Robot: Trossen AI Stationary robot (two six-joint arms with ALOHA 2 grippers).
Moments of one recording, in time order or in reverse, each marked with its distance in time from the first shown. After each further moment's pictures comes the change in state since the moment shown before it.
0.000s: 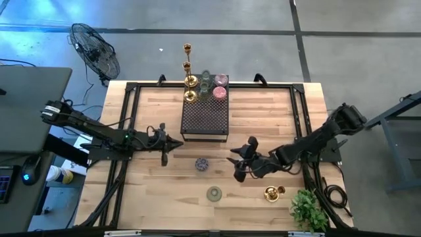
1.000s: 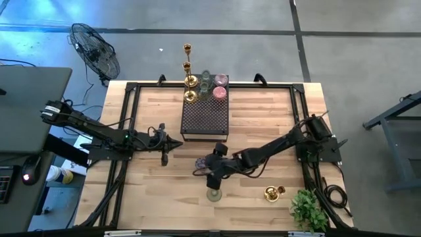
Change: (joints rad) left arm 0.000 0.000 0.000 -0.050 -0.005 0.000; right arm -0.130 0.438 0.527 -0.240 -0.352 -0.163
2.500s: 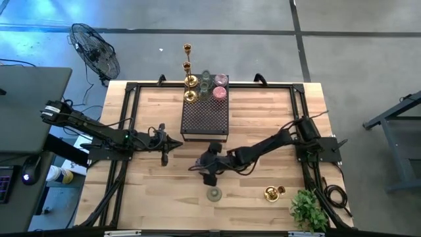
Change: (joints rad) left arm 0.000 0.000 0.001 -0.008 0.002 0.000; right arm -0.070 0.115 0.000 0.116 -0.061 -0.133
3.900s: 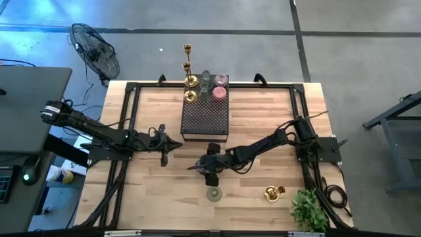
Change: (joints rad) left arm 0.000 0.000 0.000 -0.022 0.018 0.000; right arm -0.019 0.041 0.001 -0.008 -0.117 -0.054
